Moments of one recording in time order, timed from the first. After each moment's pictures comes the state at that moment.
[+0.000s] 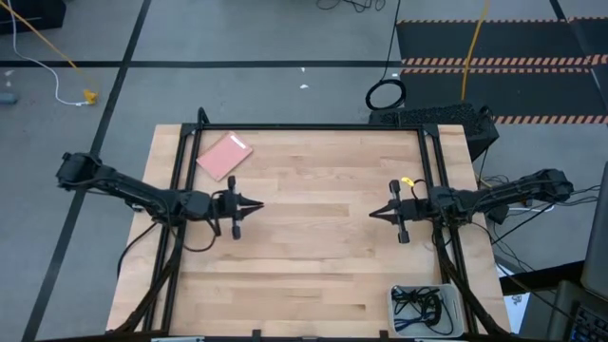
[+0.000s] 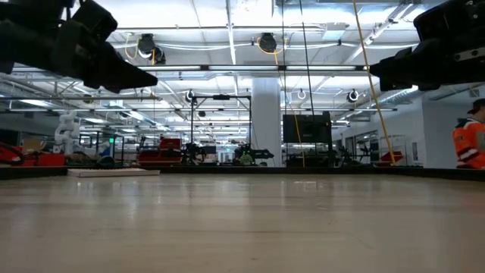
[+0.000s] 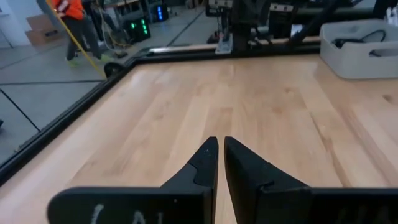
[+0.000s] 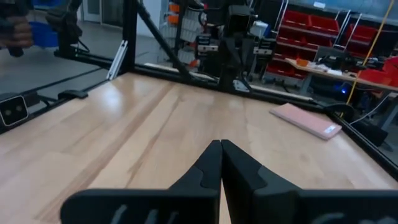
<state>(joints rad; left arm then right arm) -0.21 0.94 0.19 0.54 -0.36 0.04 0.12 0.55 0.02 0.48 -0.01 -0.17</state>
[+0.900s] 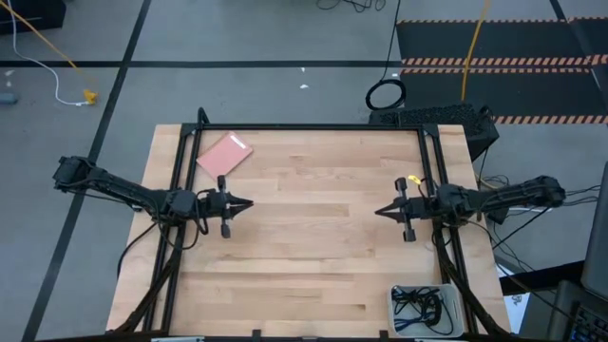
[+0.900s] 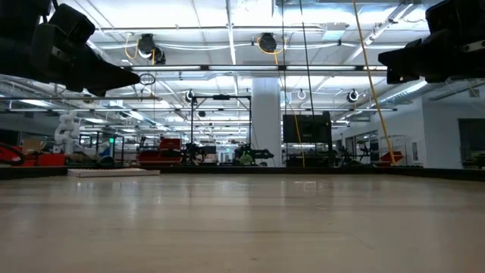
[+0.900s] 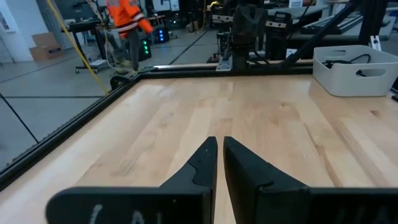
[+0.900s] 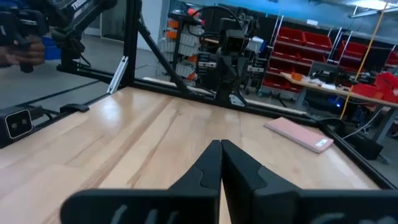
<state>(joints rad) -0.22 0.69 0.05 0.54 -0.37 0.05 0.12 0.32 0.01 0.30 -0.01 -0.18</state>
